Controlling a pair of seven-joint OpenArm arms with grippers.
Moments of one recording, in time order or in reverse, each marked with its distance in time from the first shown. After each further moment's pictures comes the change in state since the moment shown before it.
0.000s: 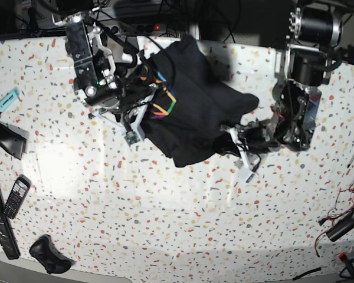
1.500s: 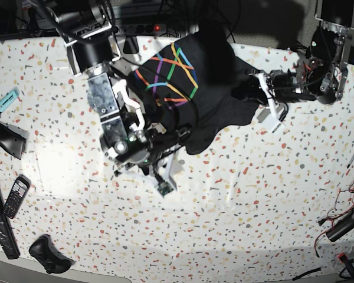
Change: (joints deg) left arm 24.5 -12.2 -0.3 30.8 -26.8 0.6 20.6; right arm 20.4 -6.5 -5.3 -15.4 -6.7 -0.6 7.2
